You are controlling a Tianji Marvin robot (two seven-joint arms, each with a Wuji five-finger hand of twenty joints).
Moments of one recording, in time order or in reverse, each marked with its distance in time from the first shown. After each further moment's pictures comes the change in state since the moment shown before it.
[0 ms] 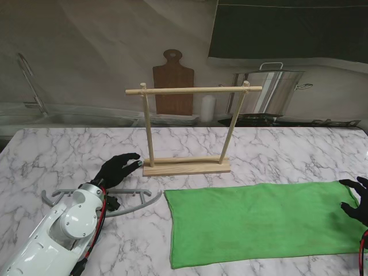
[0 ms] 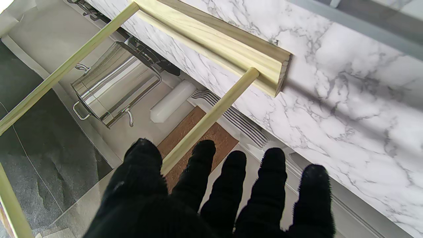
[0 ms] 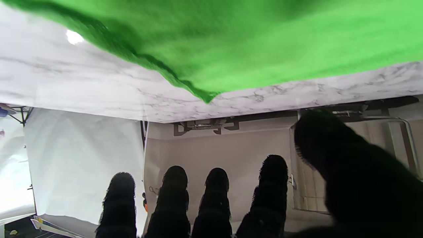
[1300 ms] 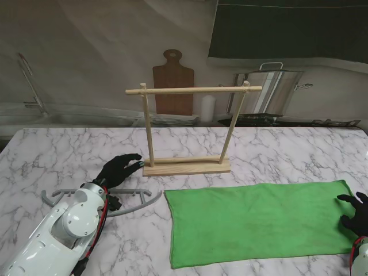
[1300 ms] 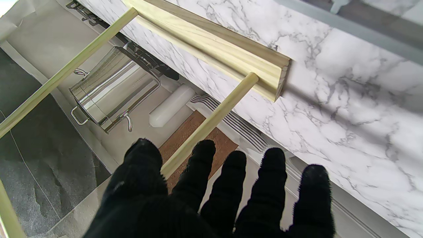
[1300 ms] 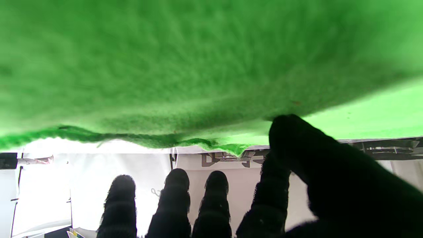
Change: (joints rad) left arm -0.015 0.002 0.016 0.009 0.002 0.013 -0.010; right arm 0.045 -0.003 -0.103 0.123 0.050 0.156 -0.025; left_hand 0.000 0.000 0.000 0.000 0.000 0.000 0.000 0.000 0.000 0.000 0.000 0.000 0.000 0.000 0.000 0.000 0.000 0.000 0.000 0.001; right_hand 0.066 0.006 0.131 0.013 0.051 -0.025 0.055 -0.016 -0.038 0.002 0.014 0.000 -0.023 -0.025 -0.002 -0.008 0.000 -0.014 -0.059 0.017
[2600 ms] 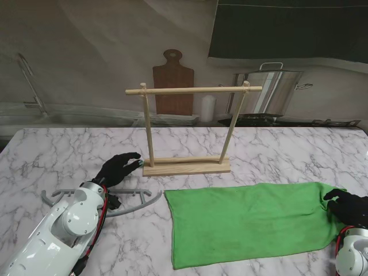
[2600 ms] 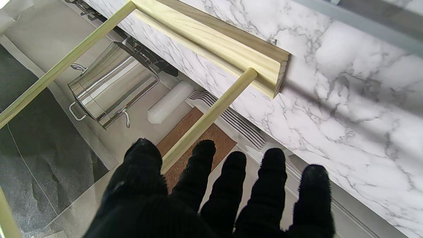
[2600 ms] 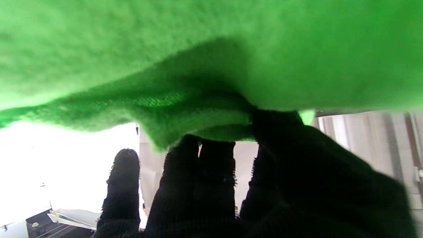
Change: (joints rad) left arm -0.013 -0.002 0.000 0.023 -0.013 -0.013 0.012; right arm 0.121 -0.013 -0.107 0.140 0.033 -0.133 -0.239; left_hand 0.000 0.000 0.000 0.000 0.000 0.000 0.000 0.000 -0.007 0.000 0.000 0.000 -0.004 0.000 0.000 0.000 0.000 0.000 0.000 0.001; right_hand 0.270 0.002 -0.241 -0.226 0.466 0.004 0.459 -0.031 0.926 0.036 0.380 0.344 0.544 -0.064 0.364 0.196 0.163 0.000 0.415 -0.184
